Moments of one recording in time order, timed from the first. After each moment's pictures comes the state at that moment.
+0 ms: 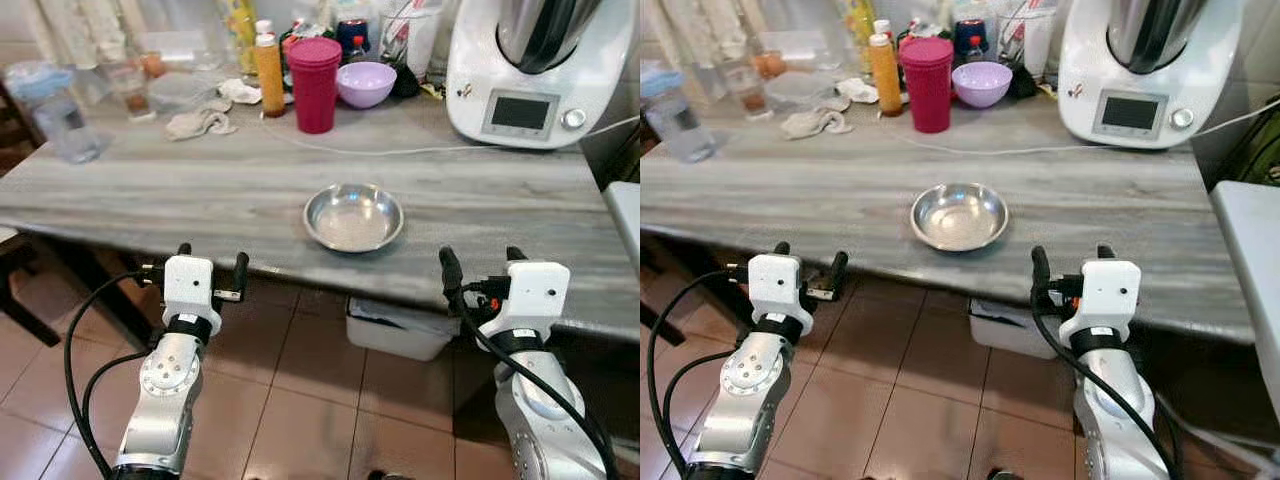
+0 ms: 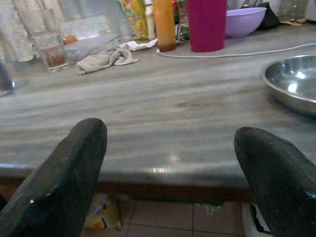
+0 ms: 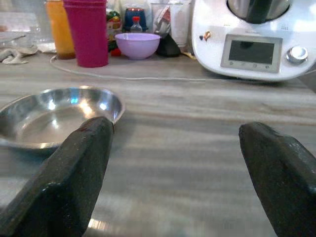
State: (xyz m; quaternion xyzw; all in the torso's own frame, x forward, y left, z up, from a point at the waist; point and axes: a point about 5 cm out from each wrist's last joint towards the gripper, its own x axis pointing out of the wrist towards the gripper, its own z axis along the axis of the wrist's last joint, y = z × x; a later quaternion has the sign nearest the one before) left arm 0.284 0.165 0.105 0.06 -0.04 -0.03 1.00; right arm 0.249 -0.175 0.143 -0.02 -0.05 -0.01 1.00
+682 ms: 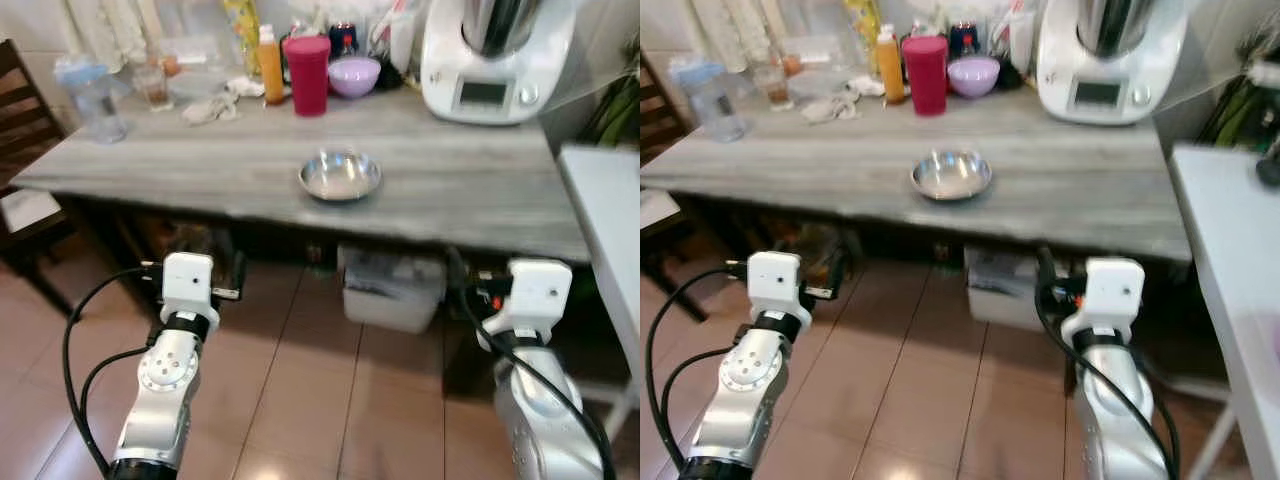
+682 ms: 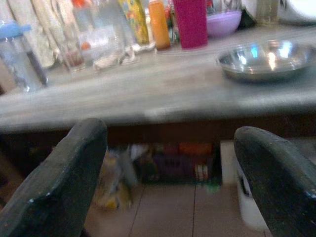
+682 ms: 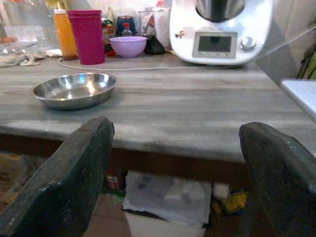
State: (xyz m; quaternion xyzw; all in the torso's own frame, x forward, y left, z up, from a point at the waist) left arm 0.288 0.167 0.103 0.06 -0.03 -0.02 1.00; right arm 0.255 -0.179 0.144 -0.02 -0.05 -0.03 1.00
